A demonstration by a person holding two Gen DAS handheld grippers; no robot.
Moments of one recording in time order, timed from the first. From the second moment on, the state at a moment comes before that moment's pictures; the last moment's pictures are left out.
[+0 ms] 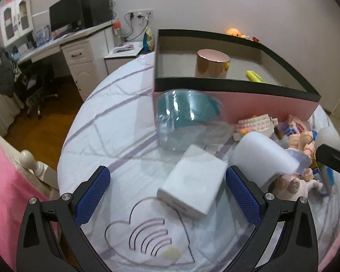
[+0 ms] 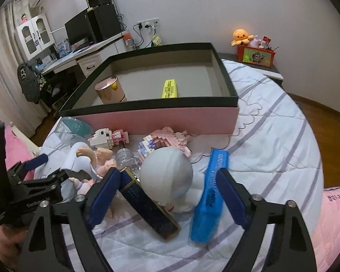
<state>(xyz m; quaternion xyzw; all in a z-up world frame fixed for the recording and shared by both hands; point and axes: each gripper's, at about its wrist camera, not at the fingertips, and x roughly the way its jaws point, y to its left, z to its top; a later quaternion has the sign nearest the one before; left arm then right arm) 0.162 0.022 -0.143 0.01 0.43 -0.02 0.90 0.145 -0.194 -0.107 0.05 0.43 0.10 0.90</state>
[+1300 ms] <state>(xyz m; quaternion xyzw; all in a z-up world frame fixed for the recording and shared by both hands) 0.138 0.025 -0.121 -0.03 0.41 -0.06 0.91 0.138 -0.211 -0.083 0.09 0.39 0.13 0.91</state>
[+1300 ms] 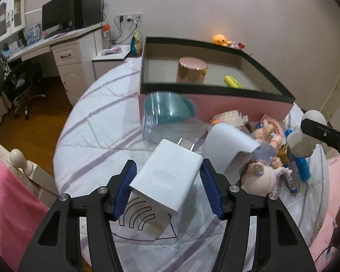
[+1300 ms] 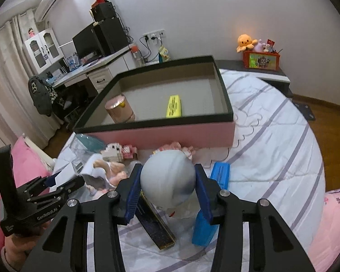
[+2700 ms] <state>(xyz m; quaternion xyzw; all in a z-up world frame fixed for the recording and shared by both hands) 0.350 -0.020 -0.042 -0.03 0.33 -0.10 0.94 0.328 -0.201 -0.054 0.05 0.37 0.14 0.92</state>
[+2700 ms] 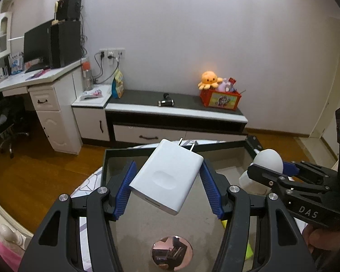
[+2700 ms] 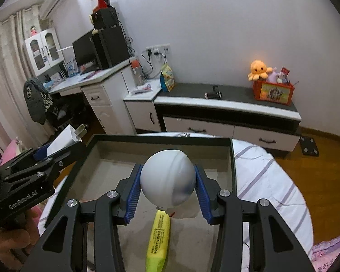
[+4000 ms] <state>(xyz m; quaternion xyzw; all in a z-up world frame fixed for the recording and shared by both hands) 0.194 0.019 0.022 -0.03 0.26 -0.03 0.96 0.199 -0.216 0.006 0.08 0.31 0.10 0.94</state>
